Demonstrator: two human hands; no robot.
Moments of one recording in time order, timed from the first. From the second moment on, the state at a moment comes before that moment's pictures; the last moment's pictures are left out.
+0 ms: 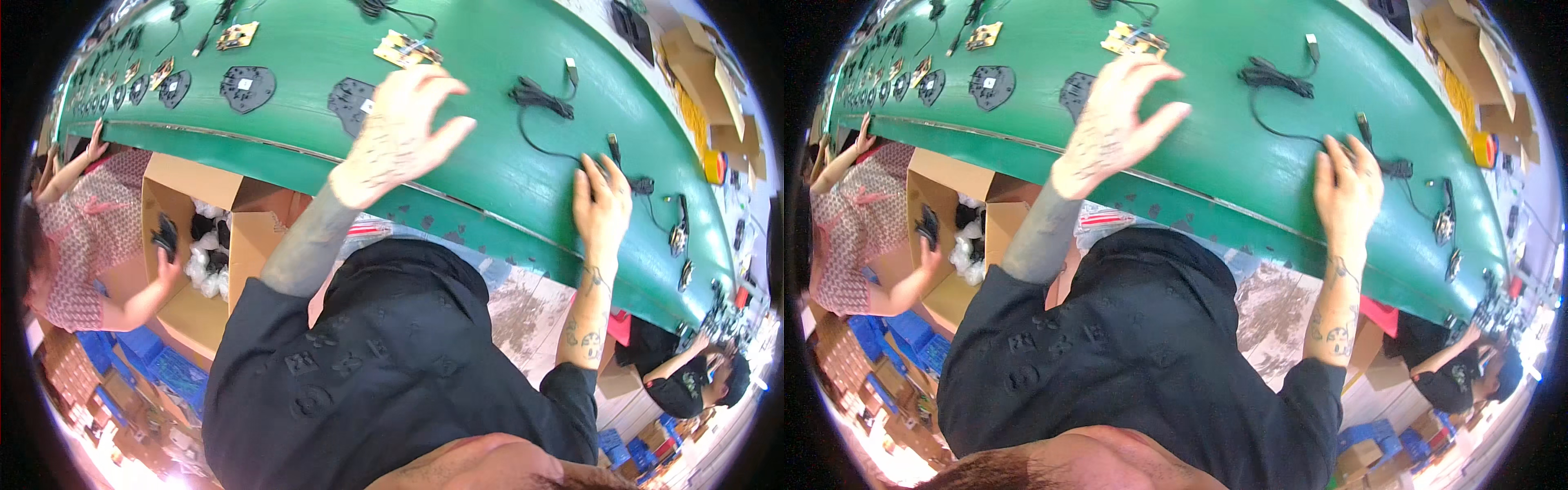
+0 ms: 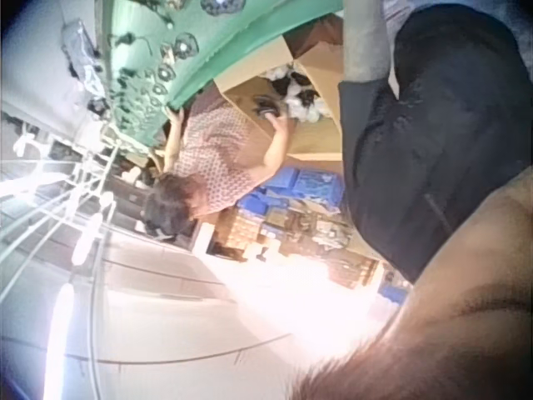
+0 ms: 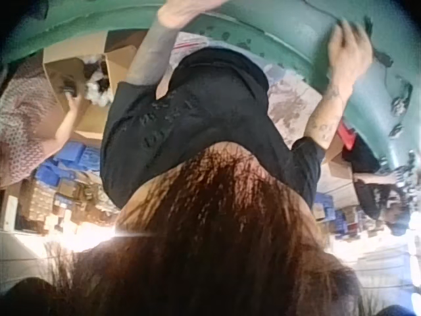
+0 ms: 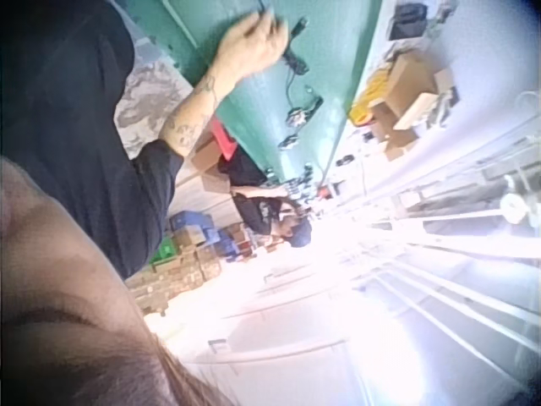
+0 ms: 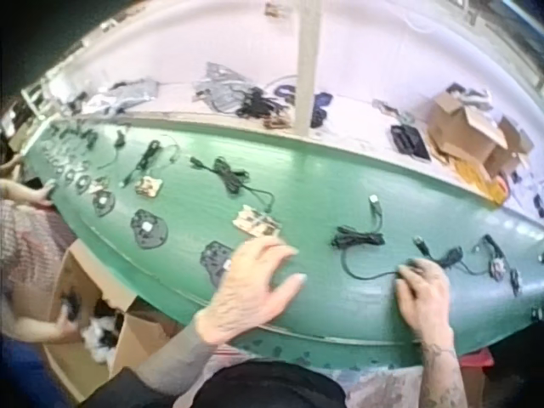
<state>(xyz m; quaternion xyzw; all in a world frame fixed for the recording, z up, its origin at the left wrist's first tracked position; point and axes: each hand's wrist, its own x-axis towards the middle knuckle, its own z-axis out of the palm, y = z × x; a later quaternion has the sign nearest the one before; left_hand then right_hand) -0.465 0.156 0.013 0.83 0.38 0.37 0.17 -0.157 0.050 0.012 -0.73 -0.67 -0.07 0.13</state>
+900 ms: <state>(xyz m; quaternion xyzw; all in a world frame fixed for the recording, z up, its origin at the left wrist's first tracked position) -0.473 0.120 0.014 0.81 0.36 0.43 0.18 -0.216 0.118 0.055 -0.63 -0.52 0.31 0.49</state>
